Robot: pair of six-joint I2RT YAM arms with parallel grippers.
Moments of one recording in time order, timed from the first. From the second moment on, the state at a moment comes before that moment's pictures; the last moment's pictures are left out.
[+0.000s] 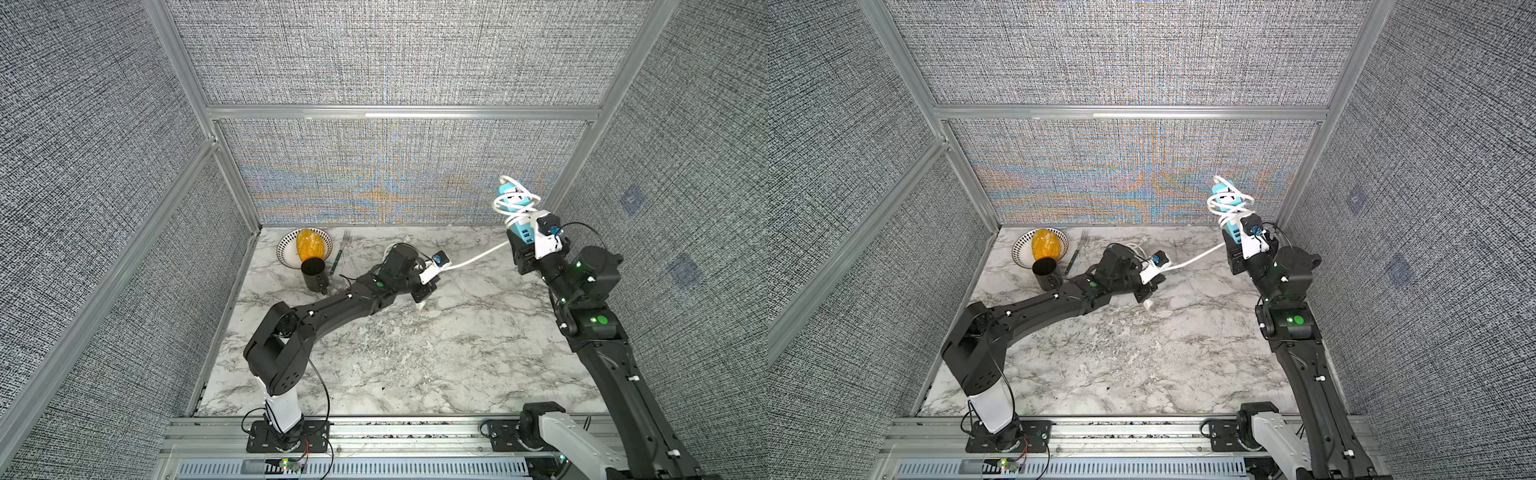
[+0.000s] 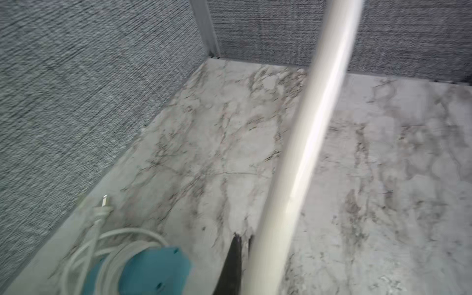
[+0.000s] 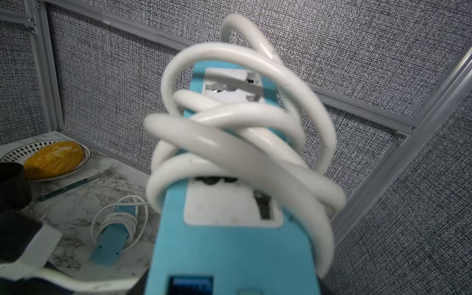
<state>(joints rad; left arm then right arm) -0.79 1.77 1.32 -0.07 0.22 0.36 0.06 0.93 0.99 -0.04 -0.19 -0.28</state>
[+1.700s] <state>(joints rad) -0.74 1.93 2.18 -0.86 0.35 1.10 0.23 0.91 0.69 -0.07 -0.99 -0.51</state>
